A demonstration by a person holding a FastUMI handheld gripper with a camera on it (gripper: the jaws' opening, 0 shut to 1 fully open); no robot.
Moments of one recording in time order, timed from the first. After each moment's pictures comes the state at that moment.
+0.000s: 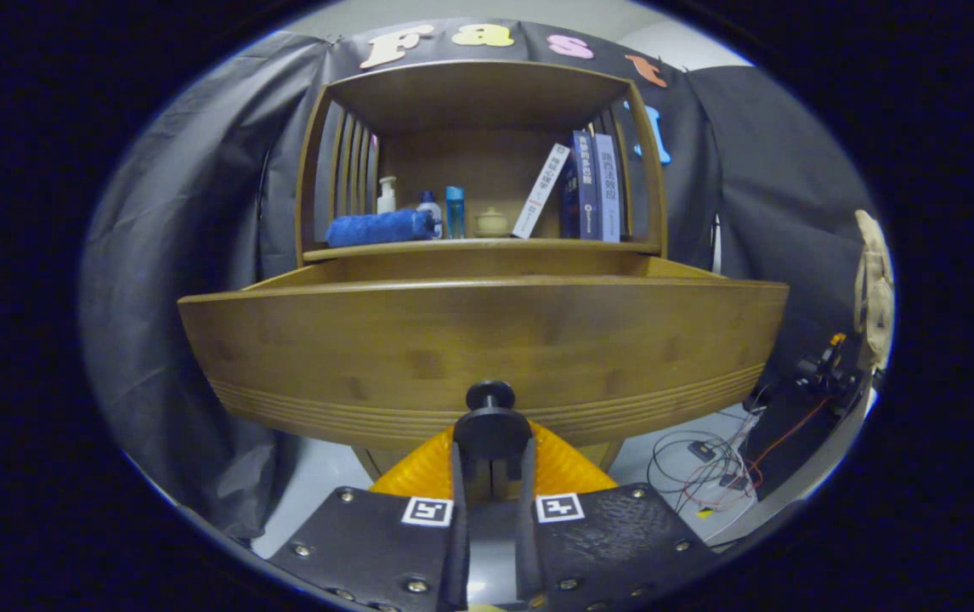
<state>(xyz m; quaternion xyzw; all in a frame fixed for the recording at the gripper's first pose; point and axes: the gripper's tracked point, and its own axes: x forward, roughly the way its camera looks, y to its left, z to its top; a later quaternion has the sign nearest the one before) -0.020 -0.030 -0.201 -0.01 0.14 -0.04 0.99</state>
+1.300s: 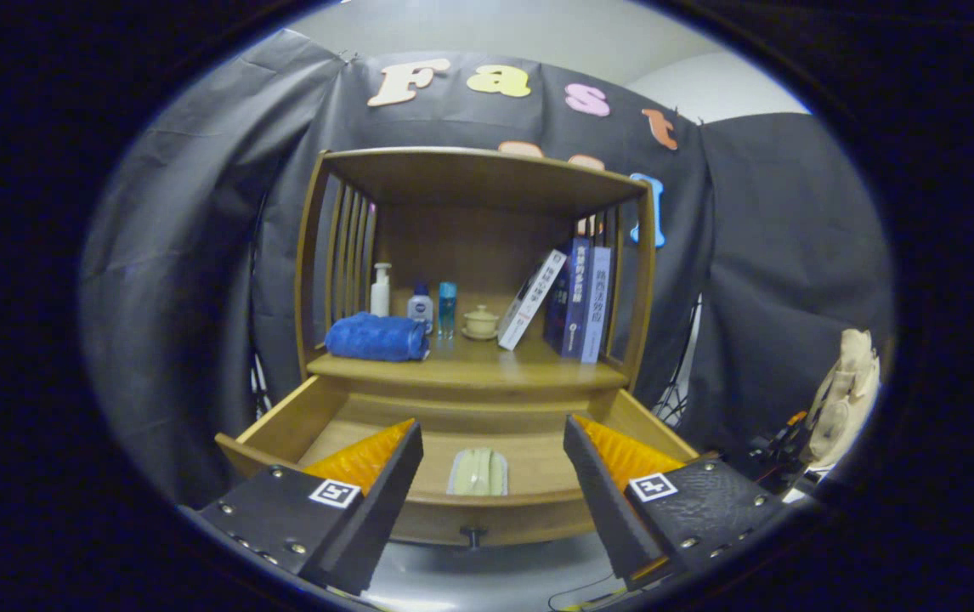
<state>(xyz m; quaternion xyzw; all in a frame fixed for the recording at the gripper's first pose) -0.004 -0.016 0.004 -0.07 0.05 -0.08 0.99</state>
